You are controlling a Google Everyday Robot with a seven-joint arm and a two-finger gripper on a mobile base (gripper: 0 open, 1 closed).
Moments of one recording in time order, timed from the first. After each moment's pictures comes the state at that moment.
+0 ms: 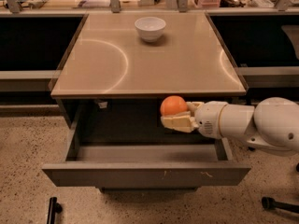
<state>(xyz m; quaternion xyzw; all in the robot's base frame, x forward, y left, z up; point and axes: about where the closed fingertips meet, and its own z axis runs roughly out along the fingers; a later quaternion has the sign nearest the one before) 0.525 -0.087 0.786 -0.31 0.79 0.27 0.46</state>
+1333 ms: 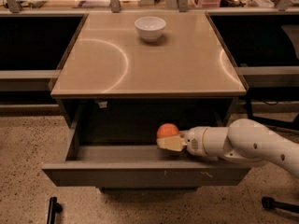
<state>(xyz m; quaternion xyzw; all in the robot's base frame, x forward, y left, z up) 0.527 -0.080 0.651 -0.22 0.85 0.32 0.35</state>
